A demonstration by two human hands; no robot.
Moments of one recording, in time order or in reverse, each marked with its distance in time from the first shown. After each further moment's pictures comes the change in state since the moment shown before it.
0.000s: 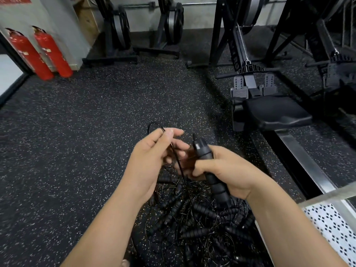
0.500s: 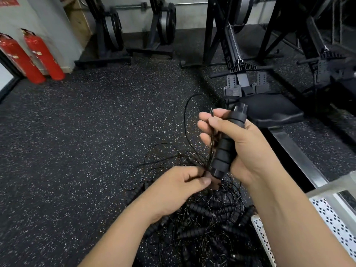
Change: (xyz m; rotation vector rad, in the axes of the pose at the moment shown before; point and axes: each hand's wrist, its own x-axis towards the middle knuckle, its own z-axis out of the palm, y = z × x) left_hand -0.018 -0.027 0.035 0.503 -0.474 -0.209; right_hand -0.020 -0.033 -0.015 0.623 0.353 -0.376
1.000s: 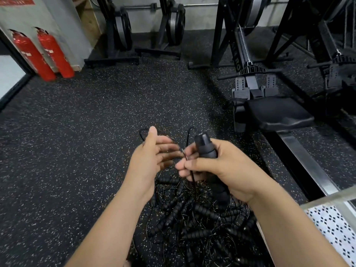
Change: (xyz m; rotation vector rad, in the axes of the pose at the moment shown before) left_hand 0.000 0.004 -0.050 -0.619 0.629 -0.061; right_hand -0.011 0.029 0.012 -0.553 -0.374 0.243
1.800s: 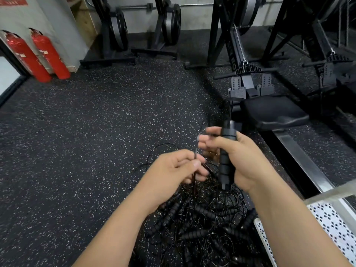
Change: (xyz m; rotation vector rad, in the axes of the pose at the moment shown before) left_hand -0.019 -0.008 0.019 0.470 -0.461 0.129; right_hand 0.015 0.014 -0.038 0.294 0.373 -0.057
